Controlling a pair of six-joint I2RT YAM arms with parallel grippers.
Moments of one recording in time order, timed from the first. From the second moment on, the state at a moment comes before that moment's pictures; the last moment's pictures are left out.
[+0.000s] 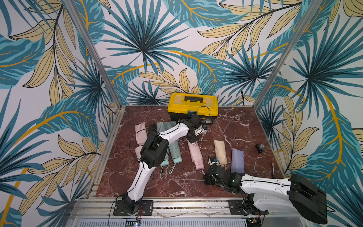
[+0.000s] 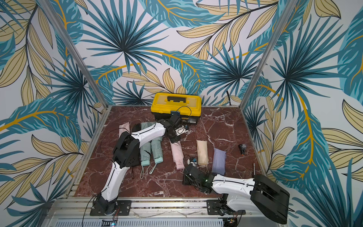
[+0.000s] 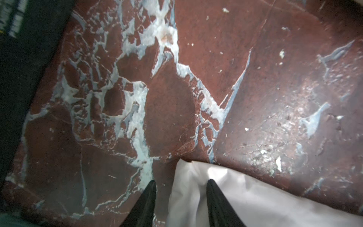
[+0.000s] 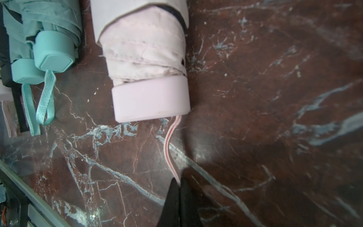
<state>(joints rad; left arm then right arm) -0.66 2.31 1.90 -0.77 0.03 0.42 0.98 1.18 0.33 -0.10 0.13 0.97</state>
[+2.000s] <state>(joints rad) -0.57 2.28 1.95 -0.79 0.07 0.42 1.03 1.18 0.33 -0.10 0.13 1.00</state>
